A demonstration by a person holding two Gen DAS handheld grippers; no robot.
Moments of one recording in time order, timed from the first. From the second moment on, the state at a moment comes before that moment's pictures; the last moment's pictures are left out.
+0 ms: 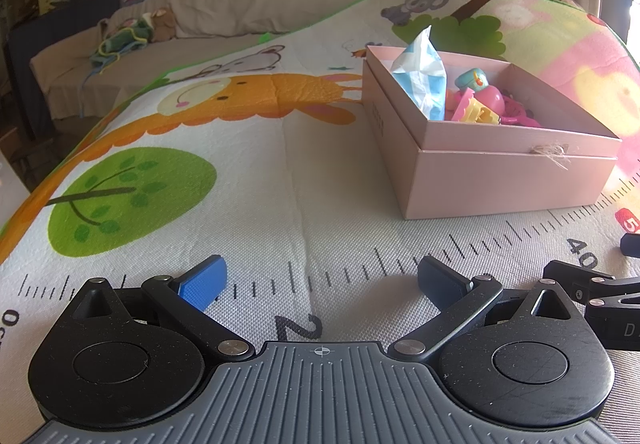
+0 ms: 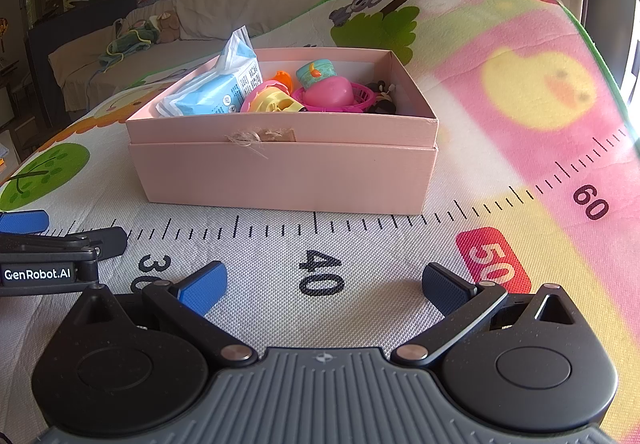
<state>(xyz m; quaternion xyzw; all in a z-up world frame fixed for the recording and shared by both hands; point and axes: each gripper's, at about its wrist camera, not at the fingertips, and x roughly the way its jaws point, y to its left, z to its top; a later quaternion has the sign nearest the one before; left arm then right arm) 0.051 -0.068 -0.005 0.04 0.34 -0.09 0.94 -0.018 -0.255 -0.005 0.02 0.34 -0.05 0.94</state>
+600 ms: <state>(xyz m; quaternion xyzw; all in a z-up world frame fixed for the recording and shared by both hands) 0.052 -0.069 -0.004 0.04 0.34 -0.09 0.94 -0.018 -0.255 -0.005 0.02 0.34 -0.05 0.94</state>
